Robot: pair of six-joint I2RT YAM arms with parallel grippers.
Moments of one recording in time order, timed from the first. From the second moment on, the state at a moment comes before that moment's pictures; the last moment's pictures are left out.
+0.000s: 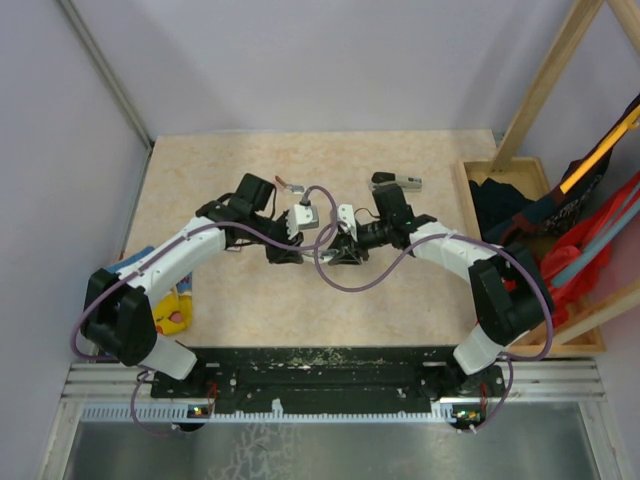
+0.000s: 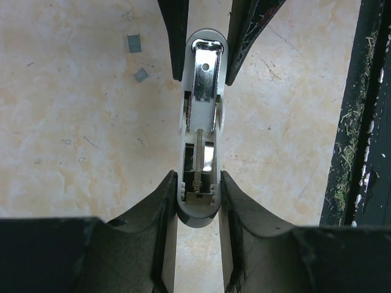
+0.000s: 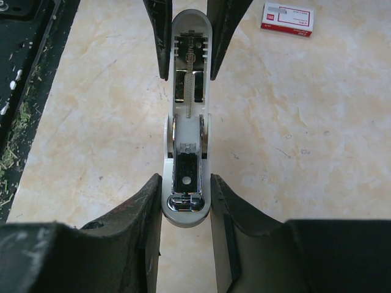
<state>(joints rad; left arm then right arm) -0.54 1.50 1.16 -0.64 0.63 0.65 0.49 1.59 0.96 -0.15 -1.02 -0.77</state>
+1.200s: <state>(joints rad) -0.03 1.70 1.40 -0.77 0.55 1.15 0.35 1.52 0.95 0.02 -0.97 -0.68</state>
